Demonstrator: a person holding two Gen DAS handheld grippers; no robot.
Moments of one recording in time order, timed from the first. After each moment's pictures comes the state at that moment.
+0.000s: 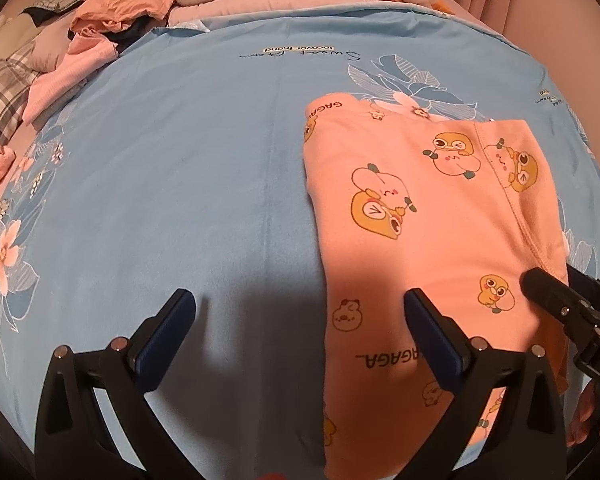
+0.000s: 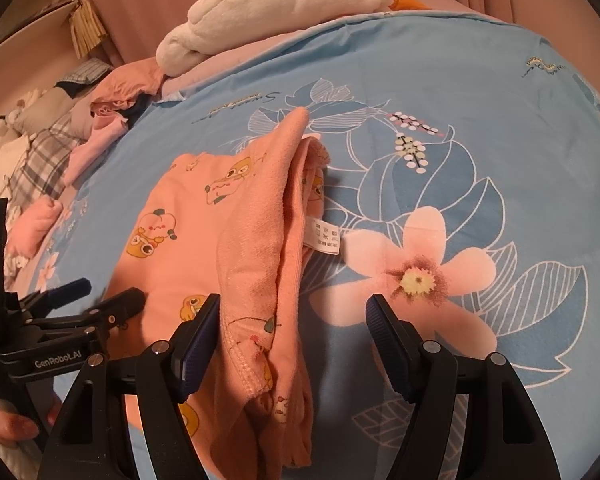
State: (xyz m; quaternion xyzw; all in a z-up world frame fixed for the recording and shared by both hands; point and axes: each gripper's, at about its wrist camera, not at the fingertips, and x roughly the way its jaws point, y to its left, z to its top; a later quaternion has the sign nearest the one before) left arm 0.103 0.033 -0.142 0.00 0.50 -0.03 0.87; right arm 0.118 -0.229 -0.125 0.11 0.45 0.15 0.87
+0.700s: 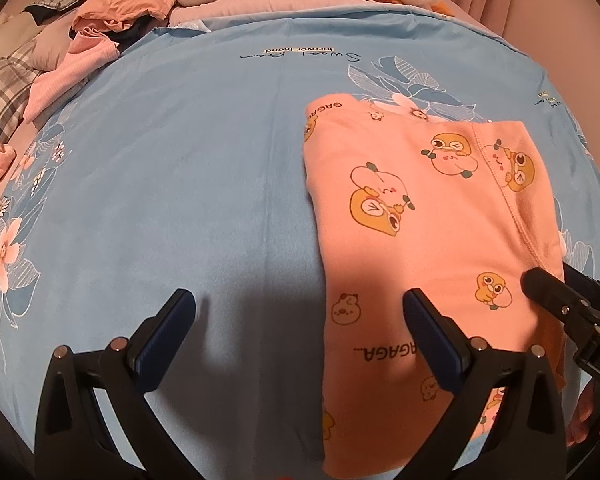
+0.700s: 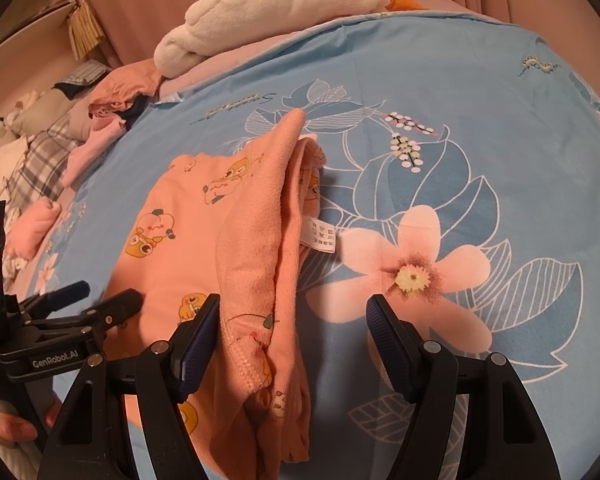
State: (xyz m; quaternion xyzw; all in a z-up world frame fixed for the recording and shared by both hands) left arm 0.099 0.030 -0.139 0.00 0.50 -0.03 0.87; right arm 0.115 -0.231 -0.124 0.11 0.45 0.14 0.87
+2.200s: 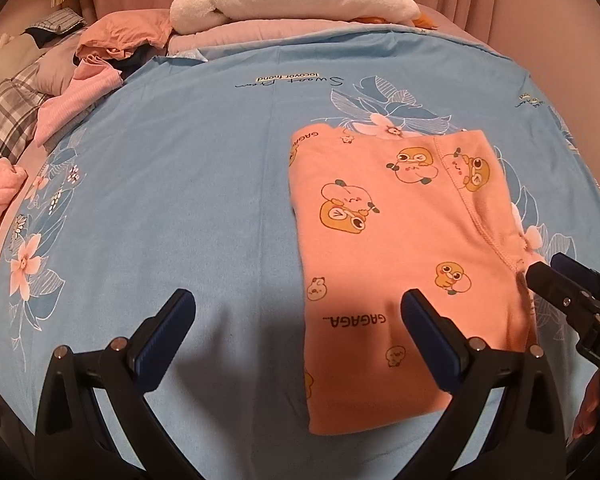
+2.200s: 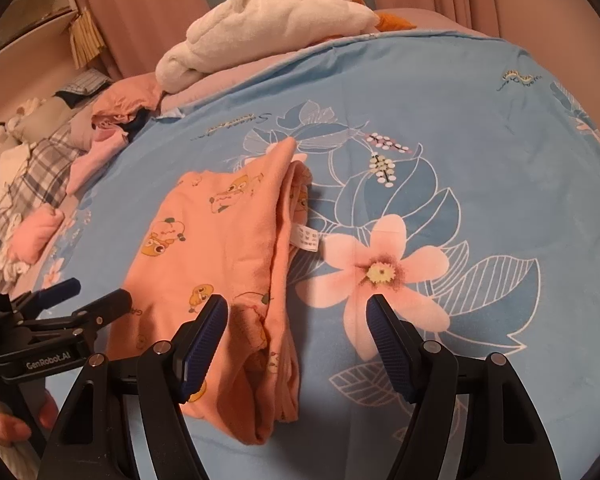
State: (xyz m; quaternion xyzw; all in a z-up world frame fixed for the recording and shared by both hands) left arm 0.074 0.019 -0.109 0.02 0.47 -0.04 0.88; right arm 0.092 -0.240 -0.105 0.12 0.43 0.13 0.89
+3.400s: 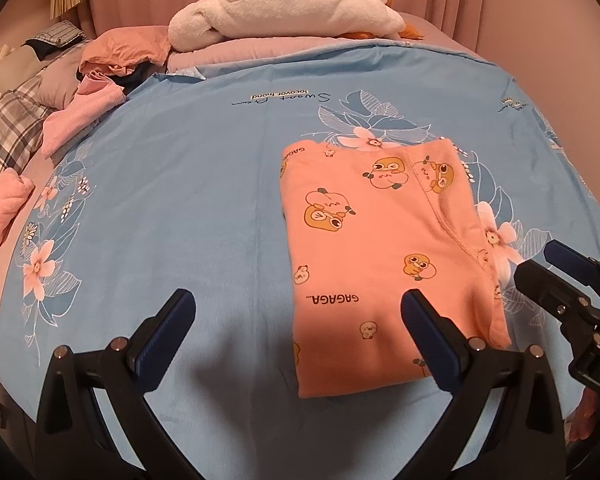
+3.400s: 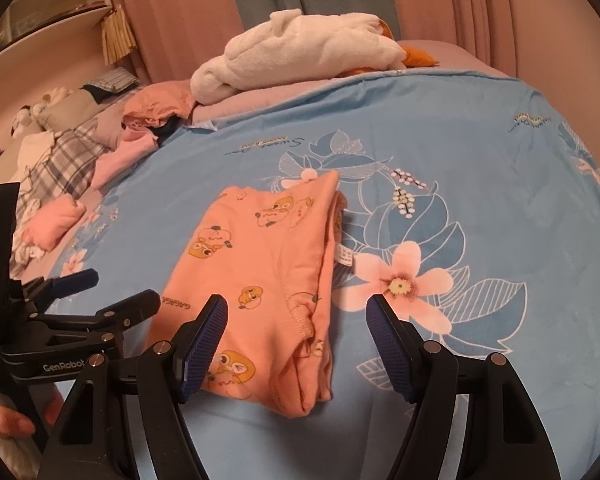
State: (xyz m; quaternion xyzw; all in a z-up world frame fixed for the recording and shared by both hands) left arm 0.047 0.010 -0.085 0.02 0.45 -0.05 0.89; right arm 0.066 -0.223 -0.074 0.09 0.39 0.15 0.90
